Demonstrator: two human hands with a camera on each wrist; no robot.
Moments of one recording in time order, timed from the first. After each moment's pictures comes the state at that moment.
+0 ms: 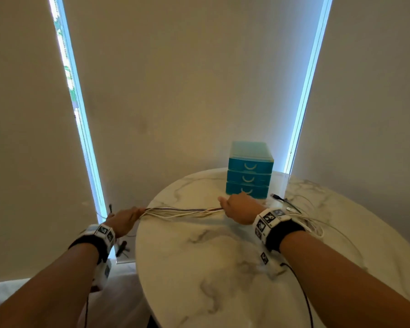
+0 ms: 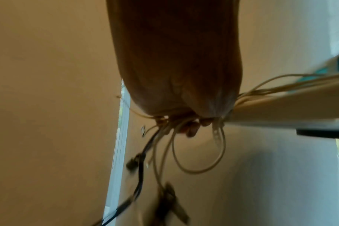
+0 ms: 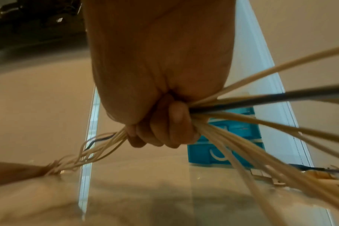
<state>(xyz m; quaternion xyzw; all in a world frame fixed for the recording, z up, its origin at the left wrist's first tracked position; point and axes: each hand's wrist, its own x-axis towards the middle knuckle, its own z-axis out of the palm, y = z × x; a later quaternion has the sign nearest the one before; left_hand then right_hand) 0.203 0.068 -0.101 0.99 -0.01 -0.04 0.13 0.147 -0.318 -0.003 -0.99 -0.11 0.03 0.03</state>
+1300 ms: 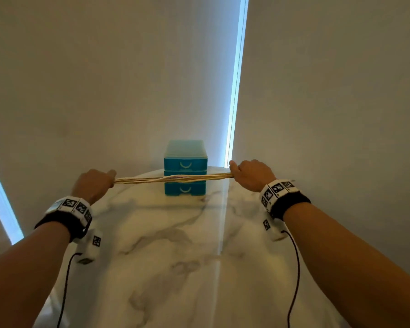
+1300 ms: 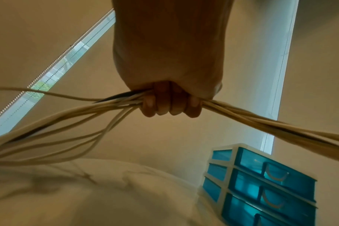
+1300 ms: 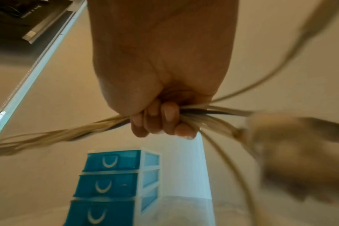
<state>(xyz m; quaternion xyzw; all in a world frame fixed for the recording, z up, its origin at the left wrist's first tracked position) 0.251 -0.083 0.014 0.98 -0.01 0.12 0.15 0.125 -0.507 0.067 -0.99 0.02 -0.12 0.01</state>
